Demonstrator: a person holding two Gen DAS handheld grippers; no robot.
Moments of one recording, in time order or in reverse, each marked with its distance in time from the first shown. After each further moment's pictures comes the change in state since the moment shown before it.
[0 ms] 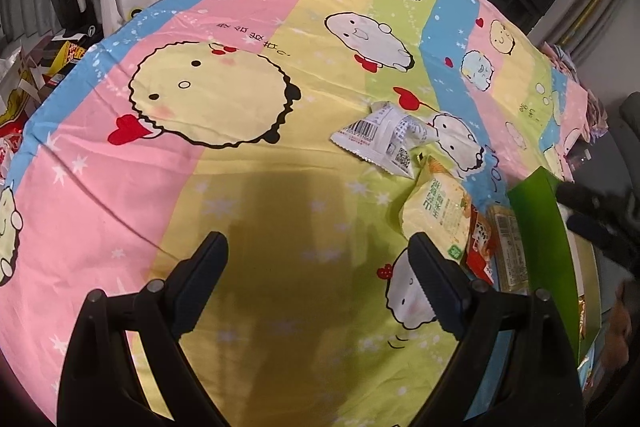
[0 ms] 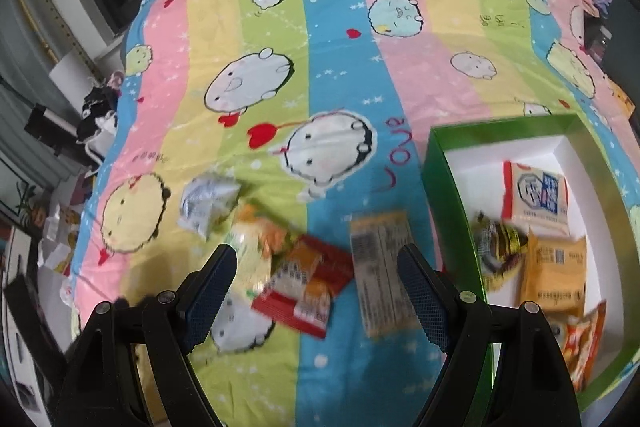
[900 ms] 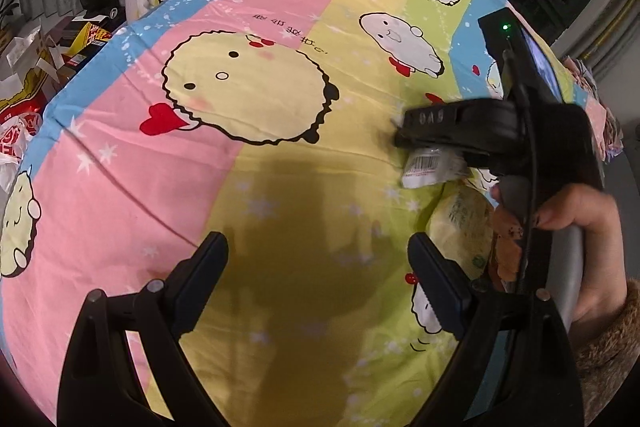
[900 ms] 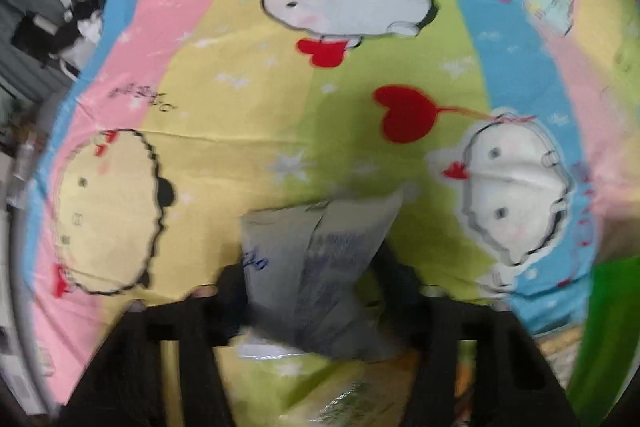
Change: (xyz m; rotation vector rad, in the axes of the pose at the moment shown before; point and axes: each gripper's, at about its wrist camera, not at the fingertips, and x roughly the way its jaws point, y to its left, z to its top) left arm -0.004 0.018 0.003 -0.066 0.021 0.060; right arm 0.160 0.124 0.036 -0.247 0.238 -0.055
